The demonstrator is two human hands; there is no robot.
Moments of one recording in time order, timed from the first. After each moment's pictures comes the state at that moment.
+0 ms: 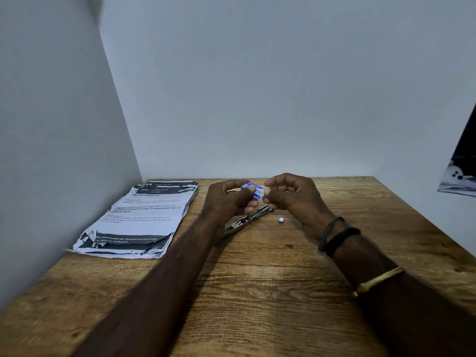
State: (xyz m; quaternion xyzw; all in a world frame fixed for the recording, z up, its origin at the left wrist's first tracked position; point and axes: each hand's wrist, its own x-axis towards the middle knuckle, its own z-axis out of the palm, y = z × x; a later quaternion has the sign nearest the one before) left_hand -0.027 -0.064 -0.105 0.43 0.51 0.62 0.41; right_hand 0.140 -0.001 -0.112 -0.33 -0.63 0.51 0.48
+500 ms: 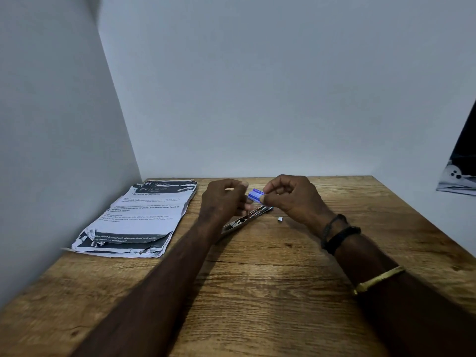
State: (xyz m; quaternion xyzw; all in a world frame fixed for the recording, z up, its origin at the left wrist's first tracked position) left_hand -0.029 -0.060 -0.109 0.45 0.58 0.60 0.32; right_hand 0.146 -0.002 -0.108 -0.37 -0.73 0.37 0.43
